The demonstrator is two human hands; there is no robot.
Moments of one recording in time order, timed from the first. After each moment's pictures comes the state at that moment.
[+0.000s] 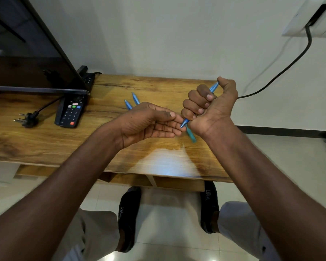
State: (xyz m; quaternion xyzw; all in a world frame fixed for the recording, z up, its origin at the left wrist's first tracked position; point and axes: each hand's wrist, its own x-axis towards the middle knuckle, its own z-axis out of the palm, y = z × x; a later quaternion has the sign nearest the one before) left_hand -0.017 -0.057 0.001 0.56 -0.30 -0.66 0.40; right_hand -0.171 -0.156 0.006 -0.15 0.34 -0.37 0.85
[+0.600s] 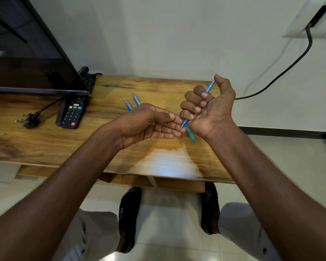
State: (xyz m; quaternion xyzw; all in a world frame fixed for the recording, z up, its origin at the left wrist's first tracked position) left_hand -0.016 -0.057 0.002 0.56 -0.31 -0.65 0.40; right_hand -0.172 -0.159 0.004 -0.16 0.32 -0.33 0.87
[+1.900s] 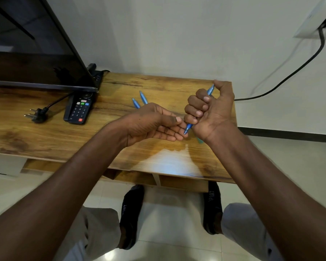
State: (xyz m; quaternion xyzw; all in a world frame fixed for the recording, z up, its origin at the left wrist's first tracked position) left_hand -0.008 -0.052 -0.002 0.58 -0.35 -0.64 0.35; right_hand -0.160 -0.150 0.000 -0.20 0.36 -0.32 0.85
